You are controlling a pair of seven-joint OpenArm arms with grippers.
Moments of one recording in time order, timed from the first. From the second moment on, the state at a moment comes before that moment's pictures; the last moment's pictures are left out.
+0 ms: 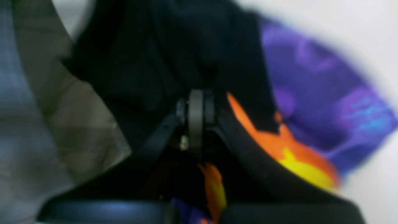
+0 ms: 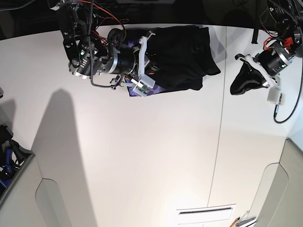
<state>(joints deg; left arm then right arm) 20.9 -14.6 -32.1 110.6 -58.3 -35.5 63.1 -8.3 4.7 -18.5 102.8 23.4 33.8 -66.2</state>
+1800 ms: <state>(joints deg) 20.9 -14.5 -34.4 112.9 -63.0 -35.5 60.0 -0.5 3.7 42.5 112.7 31.6 15.2 -55.3</state>
